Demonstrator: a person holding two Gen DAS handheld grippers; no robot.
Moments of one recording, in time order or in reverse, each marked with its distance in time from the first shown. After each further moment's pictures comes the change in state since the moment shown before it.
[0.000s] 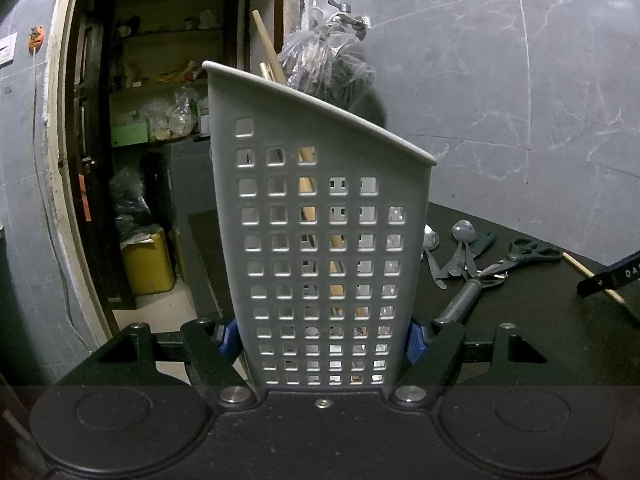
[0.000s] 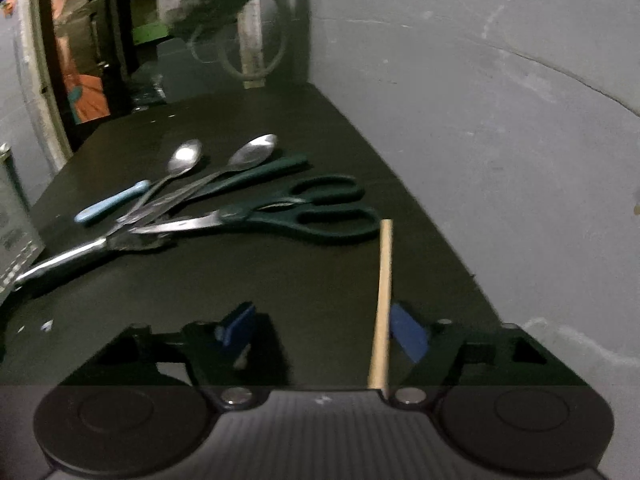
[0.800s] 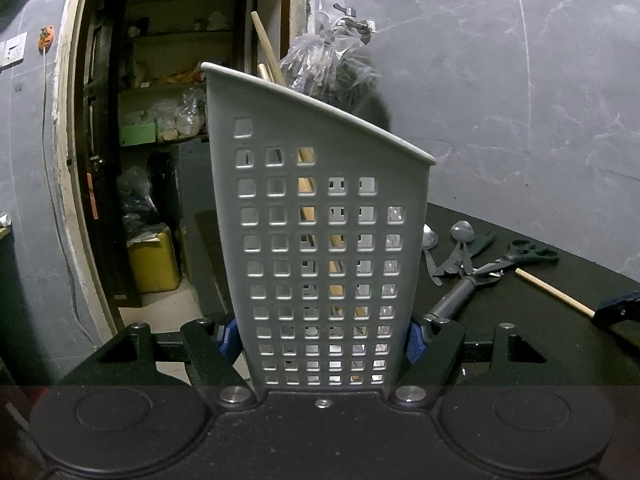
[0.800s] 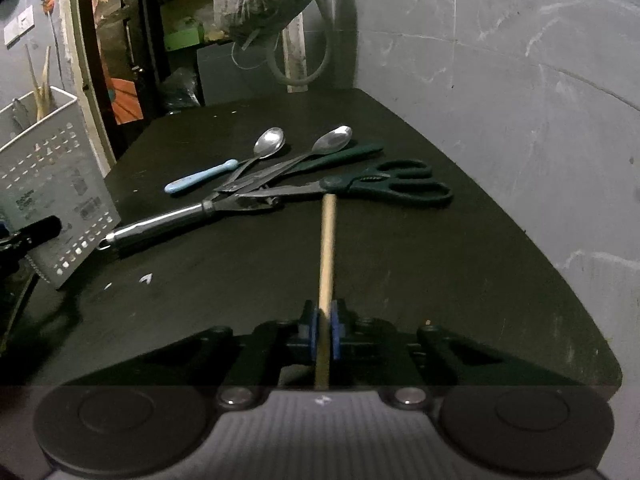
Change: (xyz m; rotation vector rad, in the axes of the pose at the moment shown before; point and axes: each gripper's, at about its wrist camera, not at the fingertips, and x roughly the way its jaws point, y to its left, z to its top) left arm -0.009 -0.006 -0.004 -0.009 -0.008 0.017; right arm -0.046 0.051 -0.039 0.005 -0.026 0.076
